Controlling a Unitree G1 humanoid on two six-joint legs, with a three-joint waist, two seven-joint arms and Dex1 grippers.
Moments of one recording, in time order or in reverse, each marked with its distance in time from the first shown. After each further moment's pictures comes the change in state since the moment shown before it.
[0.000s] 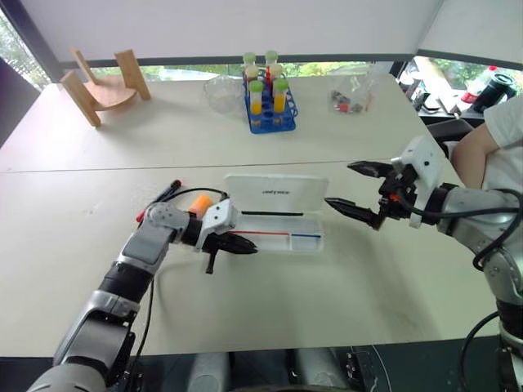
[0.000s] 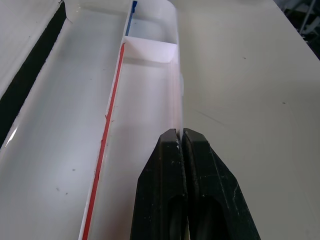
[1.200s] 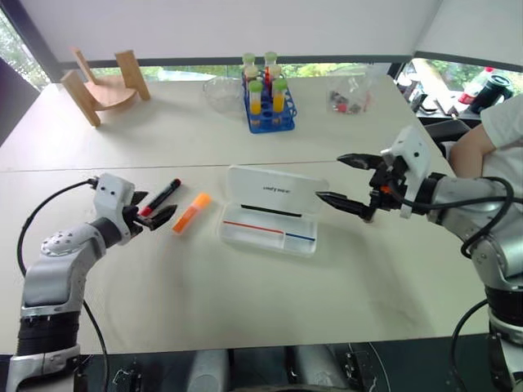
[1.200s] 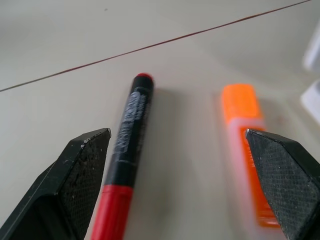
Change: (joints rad) left arm 0.275 0.100 0.540 -0.195 -0.164 0.279 0.744; right arm -0.085 0.022 0.067 0.068 -0.022 -0.038 0.028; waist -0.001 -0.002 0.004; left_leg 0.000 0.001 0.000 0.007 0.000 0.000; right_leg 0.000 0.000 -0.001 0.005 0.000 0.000
